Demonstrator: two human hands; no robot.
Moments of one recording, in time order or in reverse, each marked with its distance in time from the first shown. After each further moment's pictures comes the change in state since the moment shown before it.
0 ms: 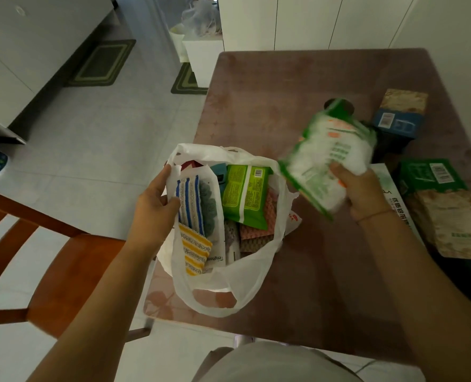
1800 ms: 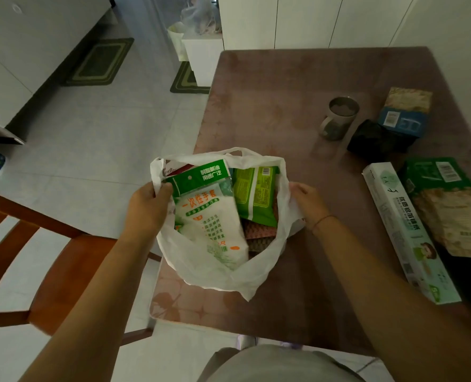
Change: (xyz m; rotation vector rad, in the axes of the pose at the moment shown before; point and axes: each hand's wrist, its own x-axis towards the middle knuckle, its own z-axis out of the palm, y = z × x) left_hand 0.015 0.005 -0.014 0.107 0.162 -0.178; right_hand -0.004 0.067 0.064 -0.395 -0.197 0.134
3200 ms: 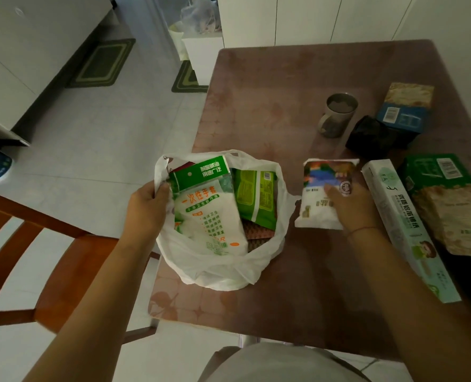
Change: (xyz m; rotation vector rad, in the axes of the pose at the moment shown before) left_hand -0.014 0.014 0.008 0.018 0.026 0.020; right_hand -0.026 -0.004 -0.067 -0.023 0.303 -0.053
